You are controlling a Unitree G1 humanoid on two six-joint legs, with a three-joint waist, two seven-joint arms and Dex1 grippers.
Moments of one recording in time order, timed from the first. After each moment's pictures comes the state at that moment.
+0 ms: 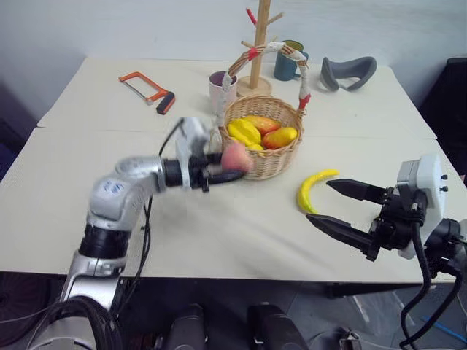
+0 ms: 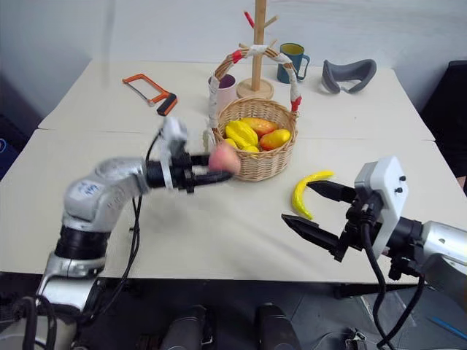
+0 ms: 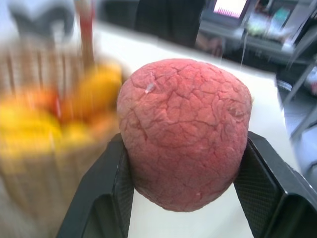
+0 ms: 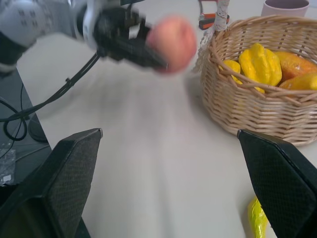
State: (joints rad) left arm -0.89 0.42 0.02 -0.06 -0.55 0.82 -0.80; right arm 0.00 -0.97 -0.53 -0.78 1.25 0.84 0.47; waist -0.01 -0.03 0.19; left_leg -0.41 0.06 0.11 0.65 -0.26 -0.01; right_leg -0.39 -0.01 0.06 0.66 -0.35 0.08
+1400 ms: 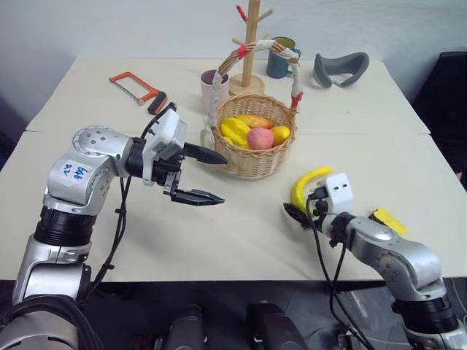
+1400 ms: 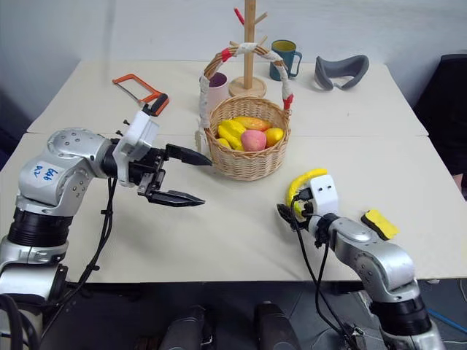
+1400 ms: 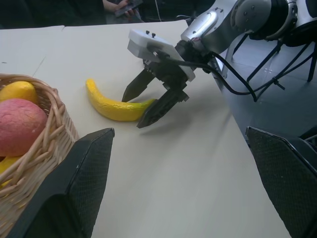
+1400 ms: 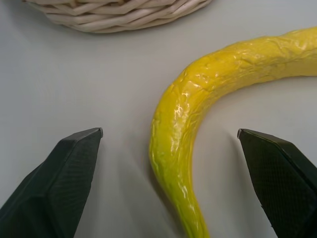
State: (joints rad) left arm -0.80 0.72 -0.09 -0.03 -0.49 0.55 -1.32; right arm -0.25 -0.57 0.05 -0.33 0.61 0.83 0.11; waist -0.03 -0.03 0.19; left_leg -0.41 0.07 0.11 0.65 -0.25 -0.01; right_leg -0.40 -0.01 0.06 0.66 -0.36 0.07
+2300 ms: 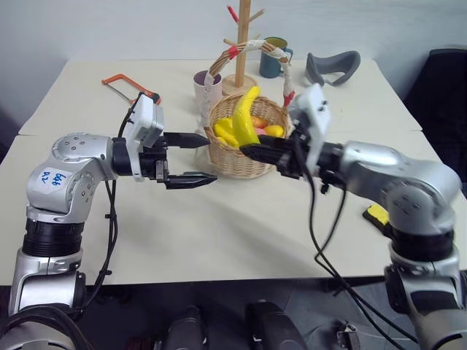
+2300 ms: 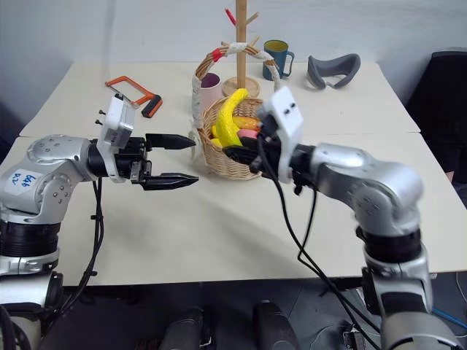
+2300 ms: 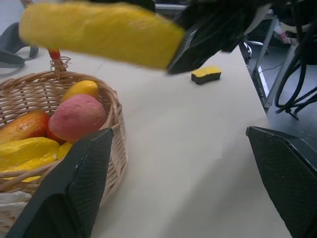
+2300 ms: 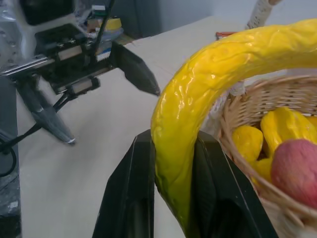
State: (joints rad) left arm -0.72 0.72 0.04 -0.09 -0.55 0.63 -1.13; right arm -0.88 -0.52 0.12 -0.22 0.78 1.04 0.42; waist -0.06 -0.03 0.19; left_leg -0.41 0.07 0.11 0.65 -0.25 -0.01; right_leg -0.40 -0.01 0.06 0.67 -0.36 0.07
